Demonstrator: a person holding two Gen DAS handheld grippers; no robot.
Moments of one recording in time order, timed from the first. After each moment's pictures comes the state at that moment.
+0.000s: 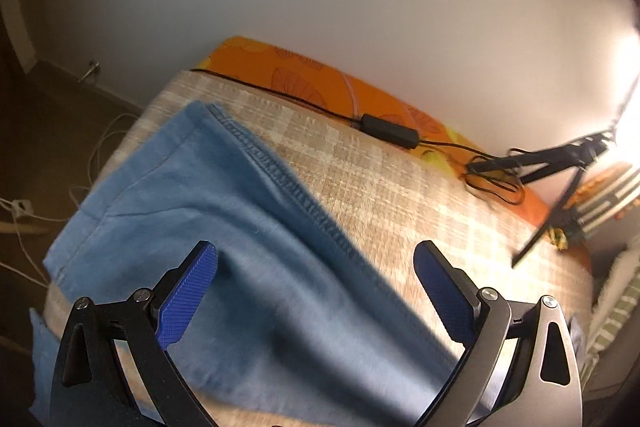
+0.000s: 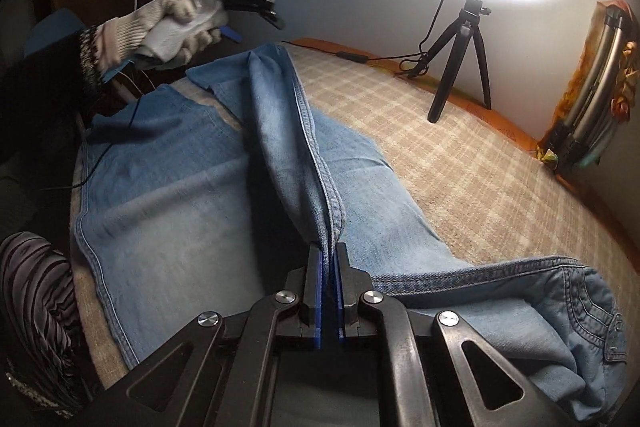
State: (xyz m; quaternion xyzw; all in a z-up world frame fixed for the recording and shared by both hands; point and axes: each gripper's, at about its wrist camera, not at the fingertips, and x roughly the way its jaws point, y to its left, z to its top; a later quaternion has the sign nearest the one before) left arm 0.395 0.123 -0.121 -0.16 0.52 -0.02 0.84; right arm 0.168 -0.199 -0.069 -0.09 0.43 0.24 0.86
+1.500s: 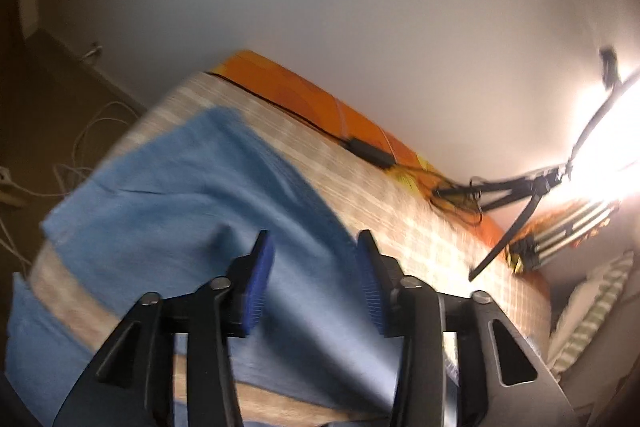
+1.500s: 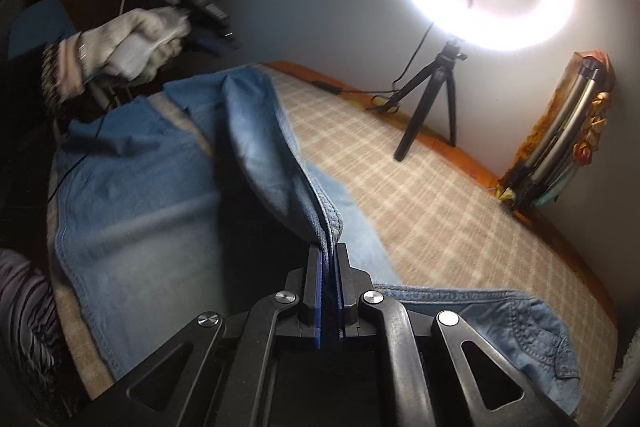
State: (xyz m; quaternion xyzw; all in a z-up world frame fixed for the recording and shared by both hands) left arm 0.355 0.154 -0.108 -0.23 0.47 -0.06 0.85; right arm 0.160 -0.181 -0.044 -0.15 0.40 0.19 0.88
